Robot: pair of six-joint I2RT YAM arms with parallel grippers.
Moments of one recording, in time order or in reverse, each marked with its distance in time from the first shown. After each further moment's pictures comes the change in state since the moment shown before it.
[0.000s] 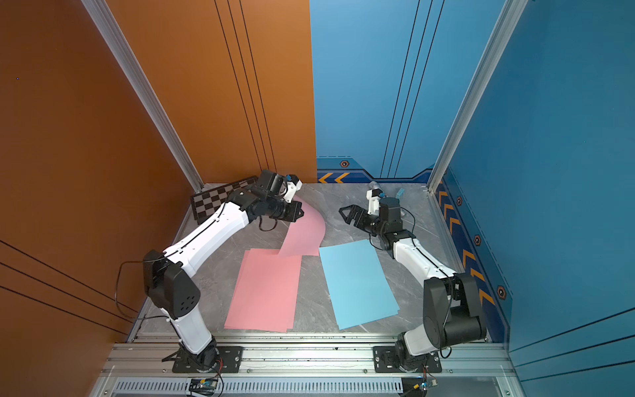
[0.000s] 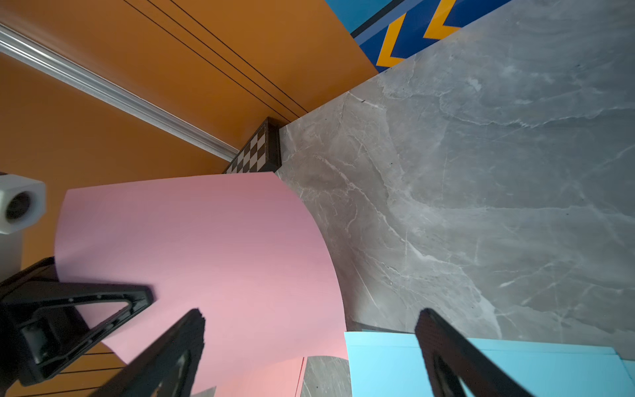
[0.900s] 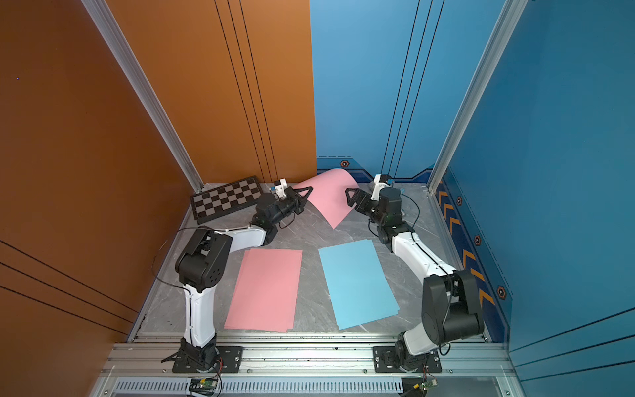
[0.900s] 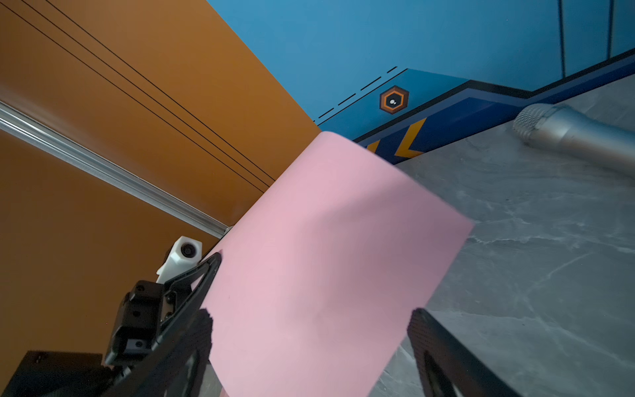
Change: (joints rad) left arm 0.135 0.275 -0.446 1.656 0.219 -1.261; right arm -0.013 -0.011 0.100 0.067 0.232 0.000
